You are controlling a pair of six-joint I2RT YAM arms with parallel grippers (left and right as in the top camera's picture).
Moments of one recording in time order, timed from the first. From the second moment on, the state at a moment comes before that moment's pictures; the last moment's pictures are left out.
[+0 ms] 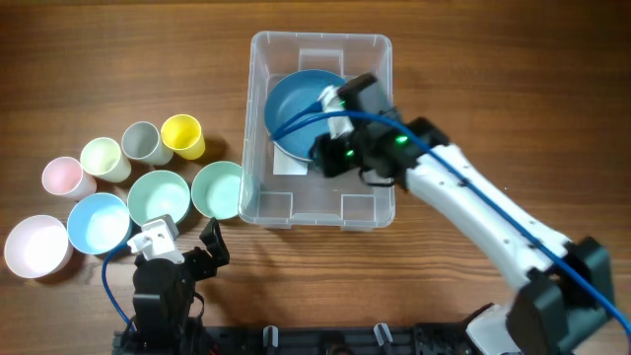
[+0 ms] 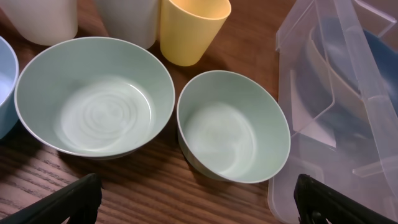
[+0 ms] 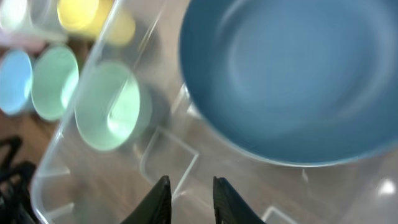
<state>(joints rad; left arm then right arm) -0.07 0.01 0.19 -0.72 -0.08 -0.42 0.60 1.64 1.28 -0.64 -0.29 0.24</state>
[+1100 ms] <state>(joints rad) -0.07 0.01 0.19 -0.72 -0.08 -0.42 0.39 1.41 1.31 -0.66 -0.18 0.31</state>
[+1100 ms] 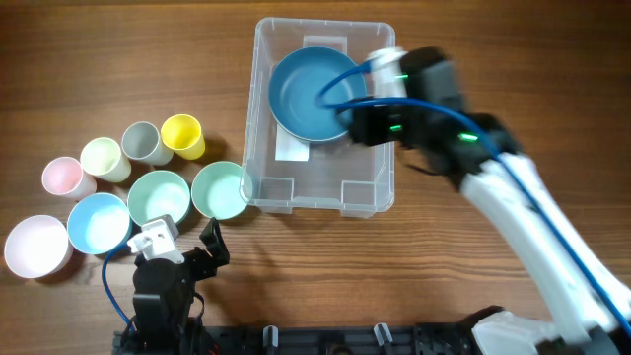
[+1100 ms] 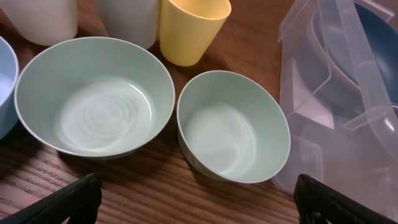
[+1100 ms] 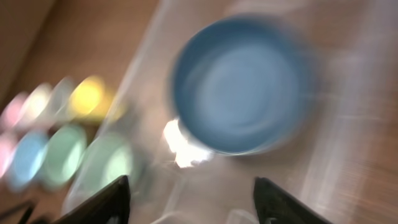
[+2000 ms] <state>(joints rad) -0.07 0.01 0.18 -0.61 -0.04 -0.49 -0.35 1.50 1.32 -0.77 -0.10 0.67</state>
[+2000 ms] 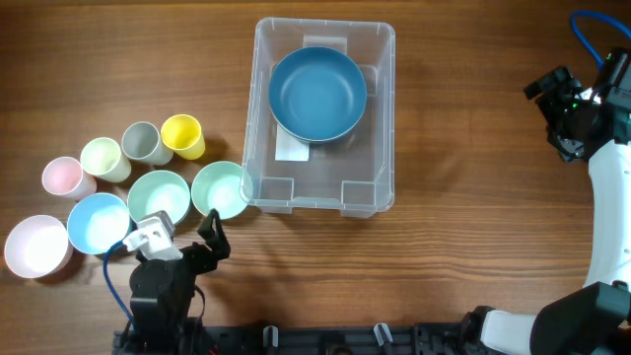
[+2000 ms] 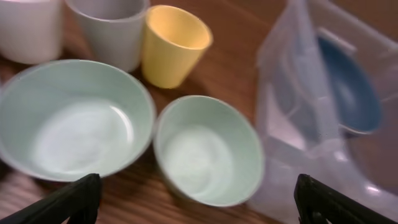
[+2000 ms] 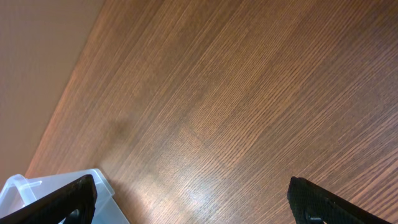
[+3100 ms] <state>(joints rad) 0.20 1.09 1.18 -1.03 -0.13 -0.61 -0.35 1.50 1.32 -0.77 -0.10 0.68</state>
